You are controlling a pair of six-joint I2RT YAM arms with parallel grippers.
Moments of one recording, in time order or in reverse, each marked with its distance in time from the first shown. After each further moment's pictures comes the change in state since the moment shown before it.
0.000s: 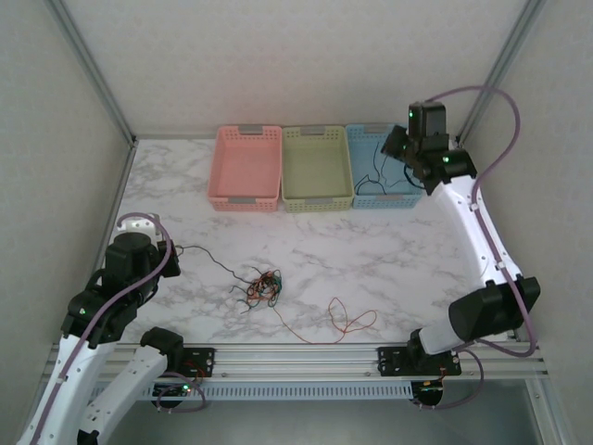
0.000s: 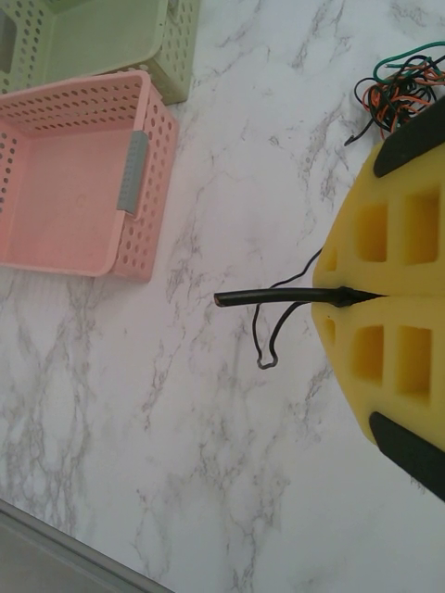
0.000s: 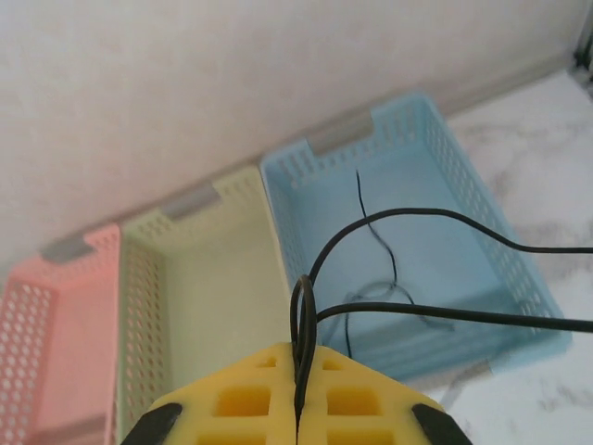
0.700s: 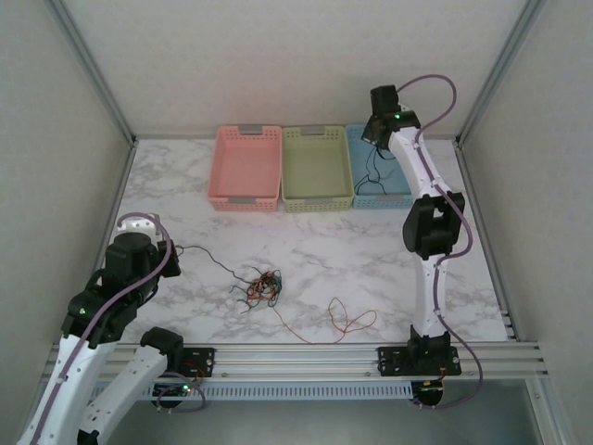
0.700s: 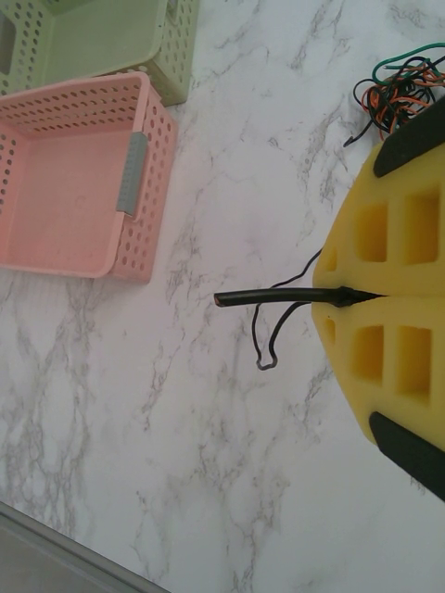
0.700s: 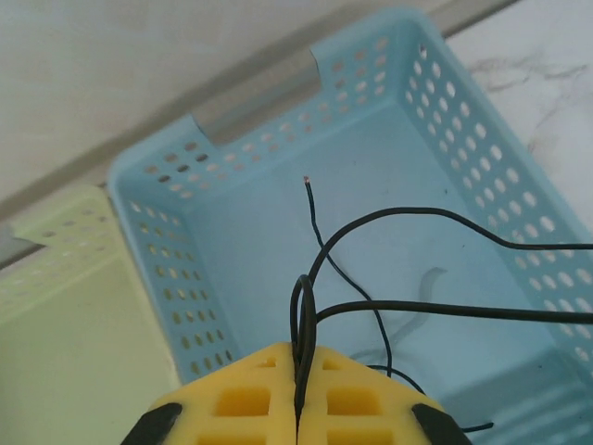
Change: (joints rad) left arm 0.000 0.000 0.000 0.000 0.003 0.000; right arm -0.031 0.763 0.609 -0.199 0.098 0.077
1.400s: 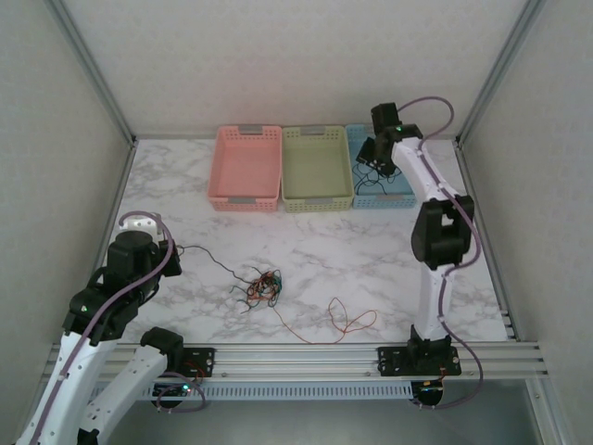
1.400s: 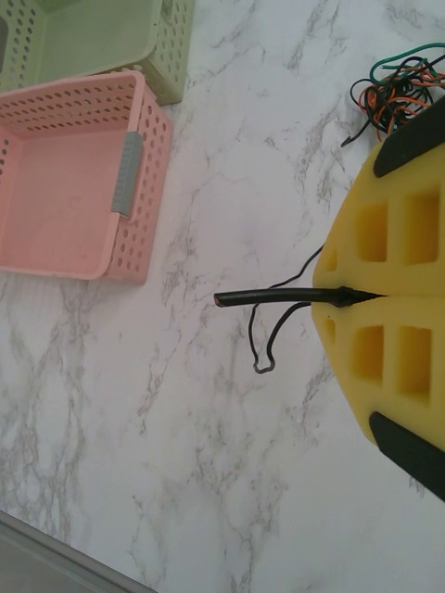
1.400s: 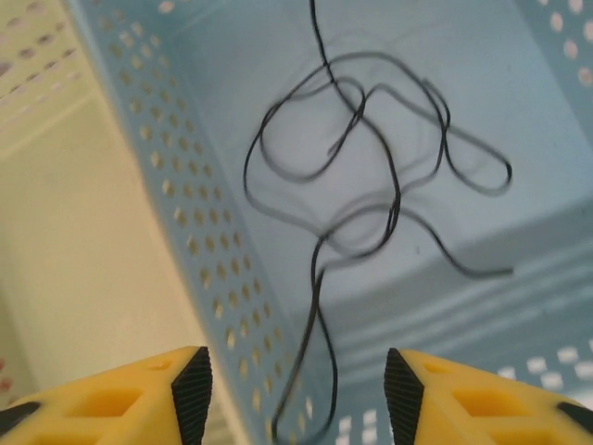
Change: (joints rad) left arm 0.001 0.013 -0.001 0.003 0.007 0.000; right arm 0.011 -0.240 -0.390 0.027 -0.212 0.023
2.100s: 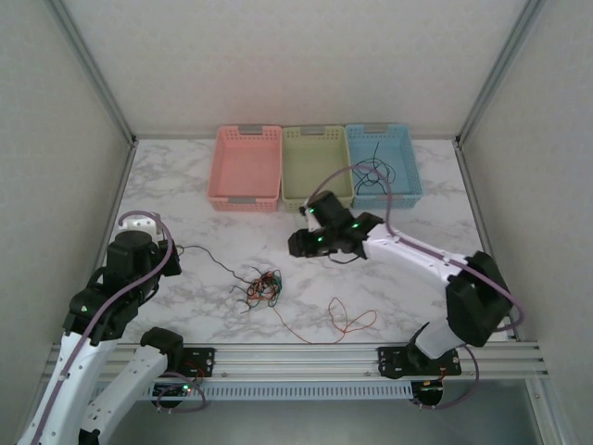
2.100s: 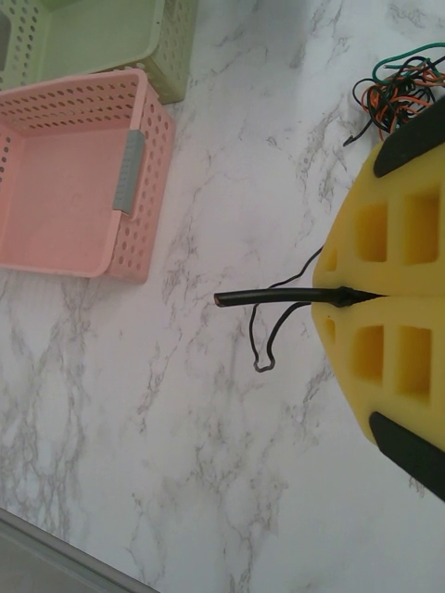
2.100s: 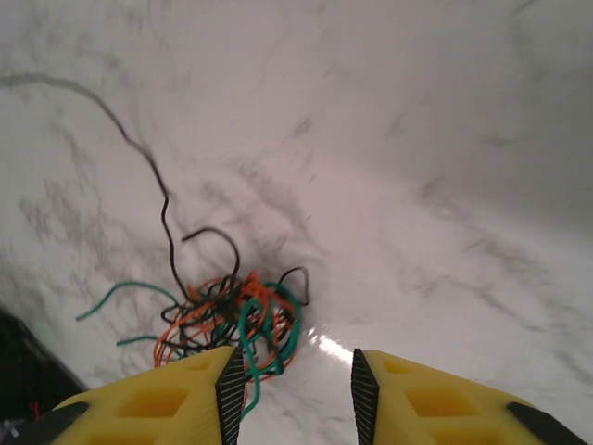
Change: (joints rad) left arm 0.010 0.000 -0.001 0.002 0.004 0.000; right arm 0.610 -0.492 -0.827 0.409 -0.295 -0.045
